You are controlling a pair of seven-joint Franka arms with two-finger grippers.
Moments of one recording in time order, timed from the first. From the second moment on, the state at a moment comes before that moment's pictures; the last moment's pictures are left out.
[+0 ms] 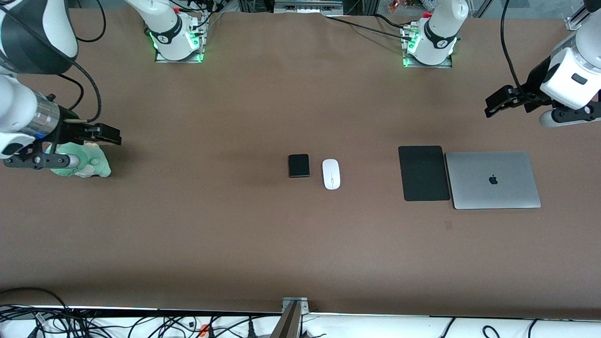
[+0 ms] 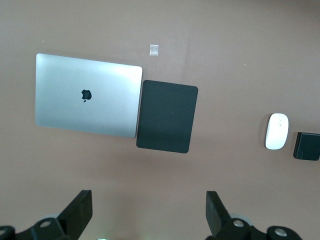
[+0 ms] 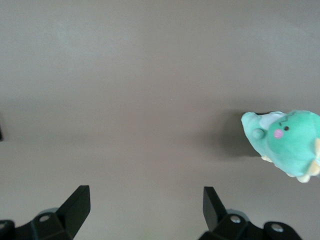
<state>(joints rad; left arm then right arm) 0.02 0.00 -0.12 -1.60 -0.02 1.52 -0.27 0.07 0.22 0.02 -1.52 0.01 1.60 0.08</state>
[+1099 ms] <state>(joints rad) 0.01 0.11 -0.17 -1.60 -0.02 1.54 -0.31 0.41 0.43 0.03 -1.52 0.02 1.90 0.56</state>
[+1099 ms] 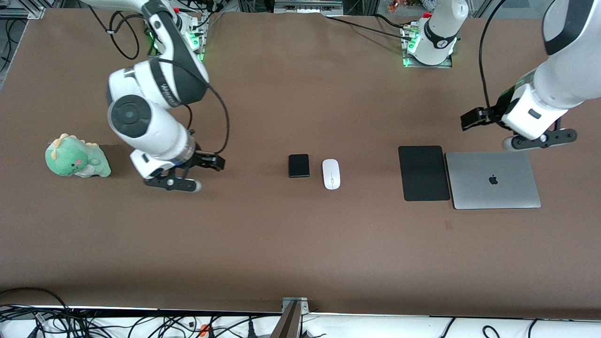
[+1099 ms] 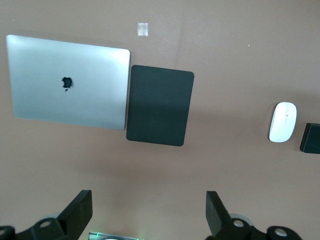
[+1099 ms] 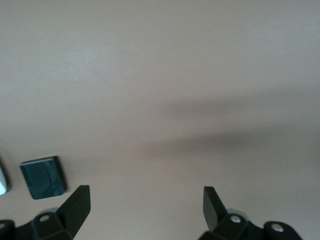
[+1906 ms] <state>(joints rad) 0.02 0.14 -0.17 -1.60 -0.03 1.57 -0.31 0.67 0.66 0.03 -1.52 -0.02 2.22 0.83</state>
